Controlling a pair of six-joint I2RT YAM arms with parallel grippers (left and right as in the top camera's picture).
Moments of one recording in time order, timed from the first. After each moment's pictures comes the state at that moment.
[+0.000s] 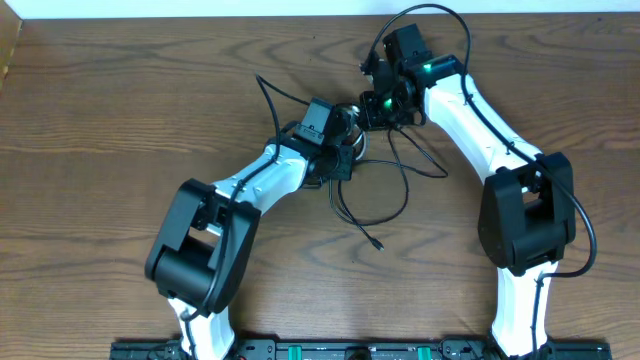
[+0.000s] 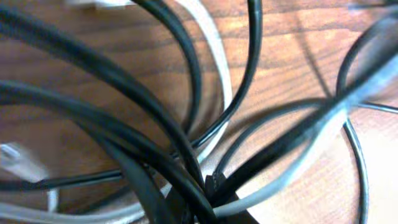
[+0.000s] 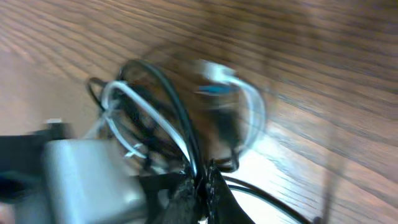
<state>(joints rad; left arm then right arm) -0.47 1.94 1.17 -0.31 0.25 -0.27 0.36 2.14 1.78 -0.85 -0.39 0.20</state>
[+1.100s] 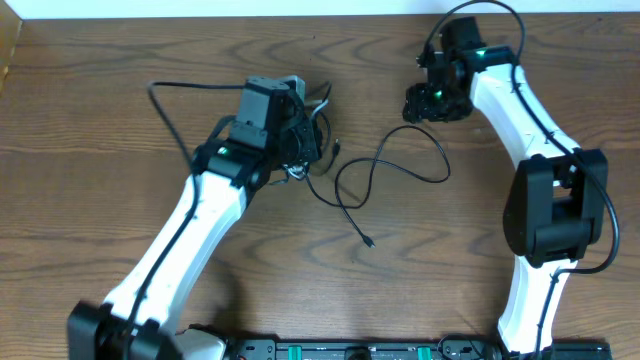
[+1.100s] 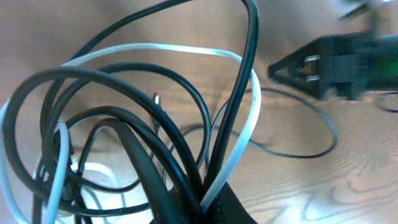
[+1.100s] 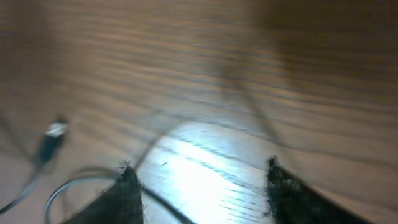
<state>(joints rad) -0.36 1.47 1.17 -0.54 0.27 -0.51 0.17 2.14 1.78 -0.92 -0.27 0.07</state>
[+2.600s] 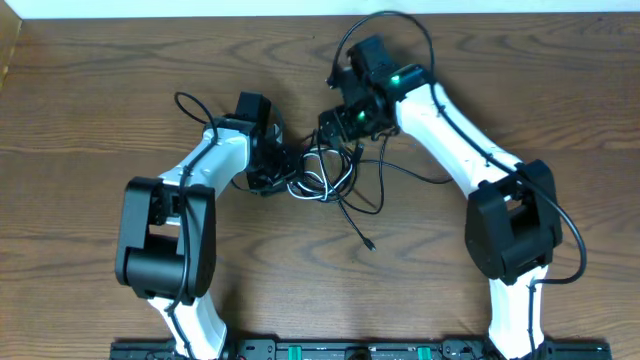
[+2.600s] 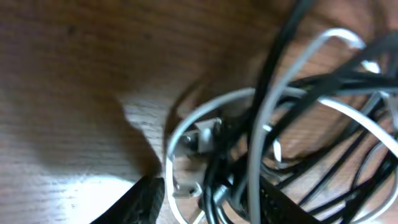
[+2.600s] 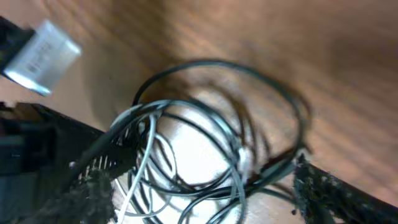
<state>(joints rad) -0.18 1.93 1.18 -0.71 0.41 -0.51 0.48 2.13 1.81 -0.86 -0.34 0.11</state>
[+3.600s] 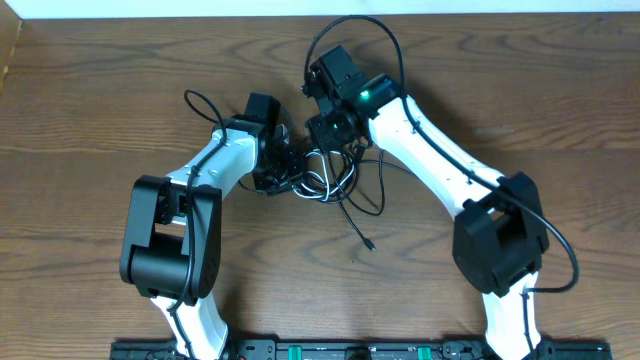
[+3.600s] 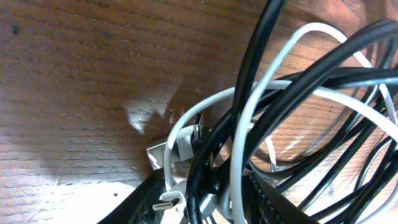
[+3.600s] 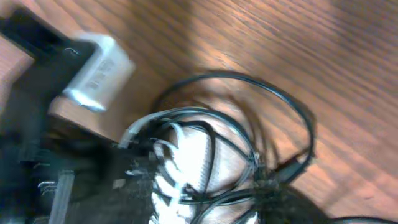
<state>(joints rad) -0.22 1.94 1.19 -0.69 0.39 -0.51 0.62 2.13 1.84 -0.87 -0.12 0.15</state>
